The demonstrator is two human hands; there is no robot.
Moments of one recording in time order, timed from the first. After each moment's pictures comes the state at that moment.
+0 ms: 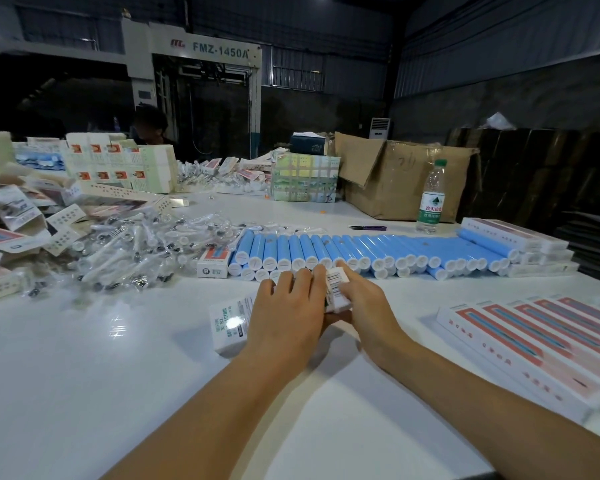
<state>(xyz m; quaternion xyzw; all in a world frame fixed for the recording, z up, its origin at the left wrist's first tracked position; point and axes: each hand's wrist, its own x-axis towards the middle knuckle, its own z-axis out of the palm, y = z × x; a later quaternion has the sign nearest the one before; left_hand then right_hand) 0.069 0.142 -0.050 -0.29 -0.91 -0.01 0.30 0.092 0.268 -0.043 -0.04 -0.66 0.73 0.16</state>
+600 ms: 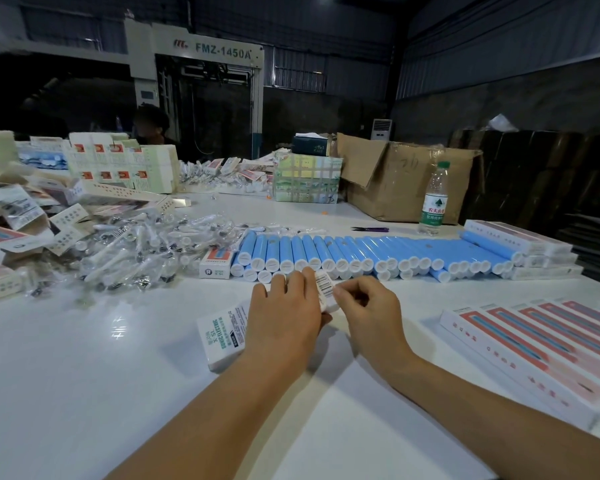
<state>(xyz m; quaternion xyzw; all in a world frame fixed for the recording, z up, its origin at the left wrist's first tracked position) 0.071 0.141 -0.046 -0.24 -0.93 0.01 0.27 0.104 0.262 -0.048 -0.02 -0.78 0.50 0.36</state>
